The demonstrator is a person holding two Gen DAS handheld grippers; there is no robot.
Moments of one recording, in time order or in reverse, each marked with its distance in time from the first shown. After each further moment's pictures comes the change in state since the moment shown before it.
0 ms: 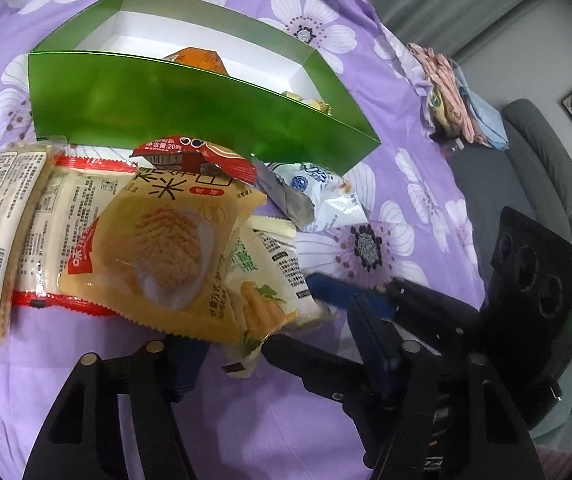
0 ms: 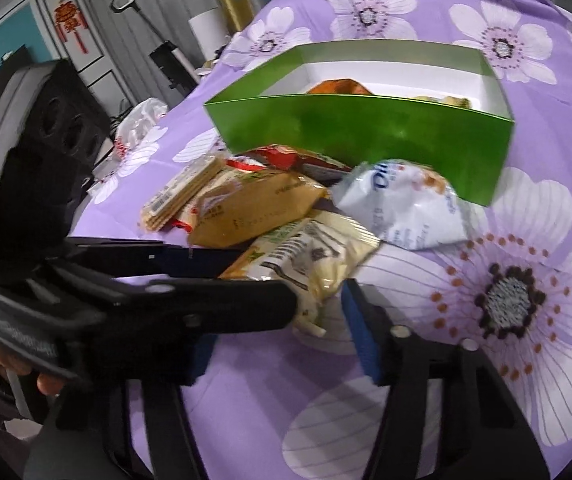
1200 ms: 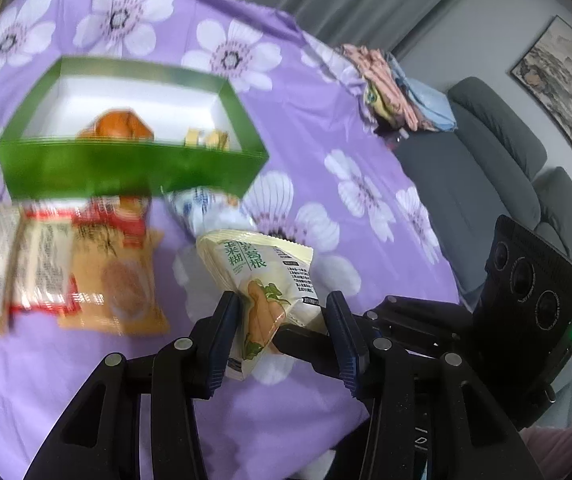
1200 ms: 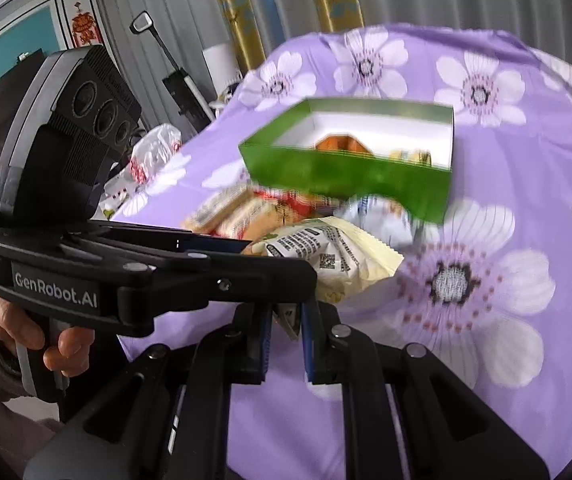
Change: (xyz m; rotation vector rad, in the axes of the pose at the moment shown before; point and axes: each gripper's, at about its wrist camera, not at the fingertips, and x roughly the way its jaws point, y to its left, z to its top) left arm -0.044 -0.072 -0.003 0.157 -0.060 -0.076; right arm -0.085 0.025 -0.009 -0.046 -0.146 -0.065
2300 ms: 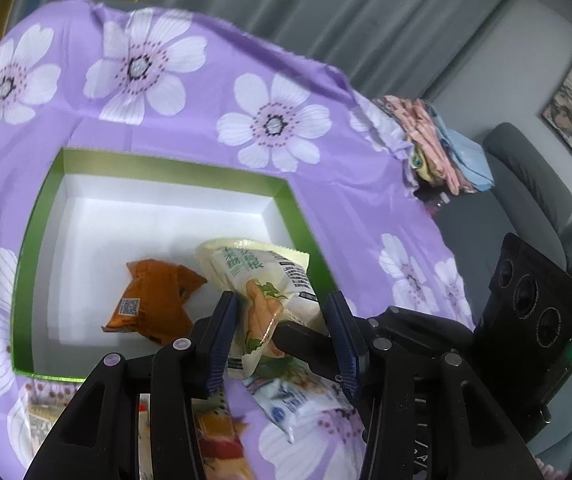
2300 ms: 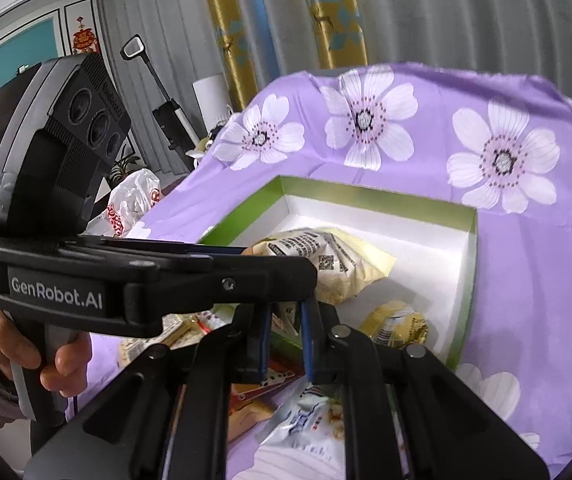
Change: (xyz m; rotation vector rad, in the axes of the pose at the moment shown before) left arm 0.032 0.074 0.131 -0.042 -0.088 0.060; right arm 0.090 -0.058 0.115 -0.024 -0.068 0.004
